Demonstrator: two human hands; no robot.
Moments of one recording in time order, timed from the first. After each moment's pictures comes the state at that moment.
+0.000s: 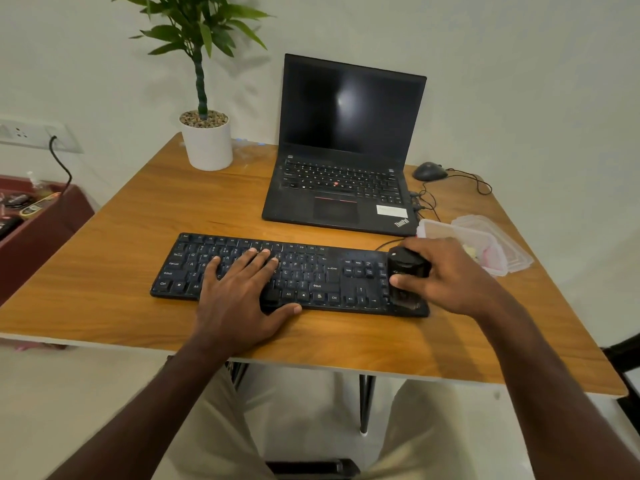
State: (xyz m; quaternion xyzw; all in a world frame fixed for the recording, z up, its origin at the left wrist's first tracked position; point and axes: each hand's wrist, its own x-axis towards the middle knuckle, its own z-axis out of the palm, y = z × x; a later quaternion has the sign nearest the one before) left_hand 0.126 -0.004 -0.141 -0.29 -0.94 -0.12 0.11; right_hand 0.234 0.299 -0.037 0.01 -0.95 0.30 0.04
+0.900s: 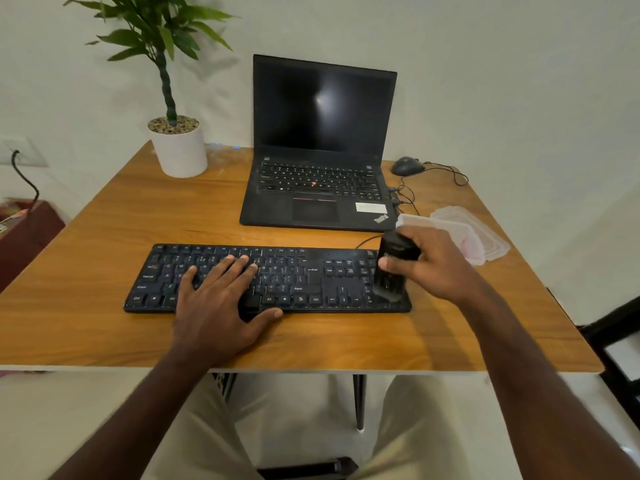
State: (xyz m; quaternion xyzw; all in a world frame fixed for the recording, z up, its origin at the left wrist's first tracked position) left_hand 0.126 -0.005 -0.141 -0.30 -0.94 -0.12 0.11; right_hand 0.233 0.311 -0.041 -0.05 -0.93 0.35 0.10
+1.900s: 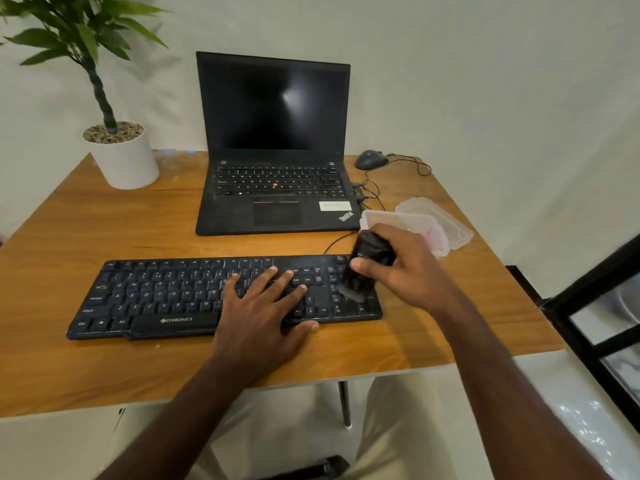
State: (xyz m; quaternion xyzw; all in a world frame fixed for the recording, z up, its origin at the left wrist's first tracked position) left_hand 0.153 0.086 -0.144 -0.44 -0.89 -0.12 0.09; right_hand 0.251 0.313 -0.044 -0.07 -0.91 0.38 0.14
